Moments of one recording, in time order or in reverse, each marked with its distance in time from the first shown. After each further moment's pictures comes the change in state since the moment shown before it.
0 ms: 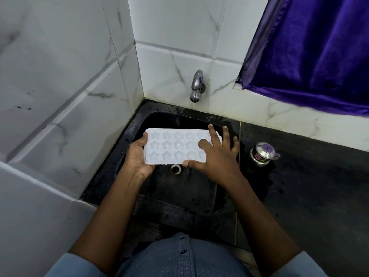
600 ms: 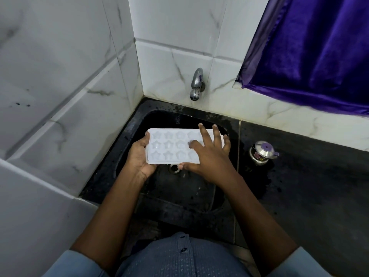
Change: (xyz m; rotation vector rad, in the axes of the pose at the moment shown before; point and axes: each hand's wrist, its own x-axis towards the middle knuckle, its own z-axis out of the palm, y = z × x) left_hand 0.000 -0.008 0.001 -0.013 0.017 -0.010; right_hand -0.002 -0.013 0.001 -0.024 -0.056 -0.122
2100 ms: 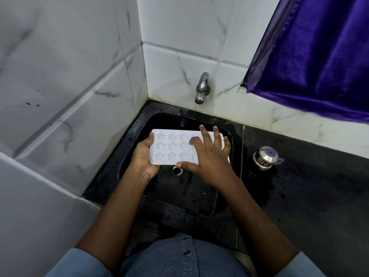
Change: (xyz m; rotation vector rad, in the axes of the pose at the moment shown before) left_hand 0.008 0.003 -0.003 -0.015 -0.041 -0.002; right_hand 0.007 -0.022 -0.009 0.026 0.012 0.014
